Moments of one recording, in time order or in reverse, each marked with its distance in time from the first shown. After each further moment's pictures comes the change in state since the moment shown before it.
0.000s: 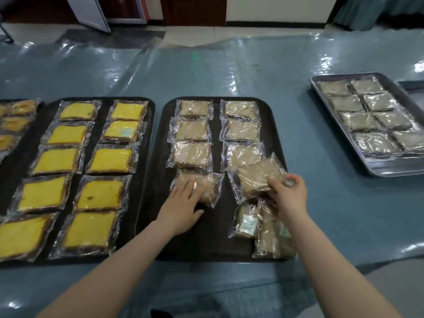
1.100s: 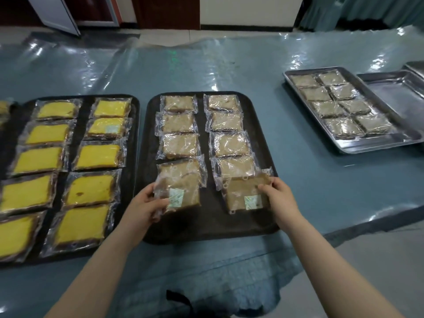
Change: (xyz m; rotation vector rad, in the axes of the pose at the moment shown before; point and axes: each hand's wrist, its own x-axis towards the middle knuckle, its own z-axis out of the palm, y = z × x) left_hand -0.077 -0.022 -0.032 -1.758 0.071 -0.323; right_hand -0.063 0.022 -0.027 -0.165 -0.142 -0.156
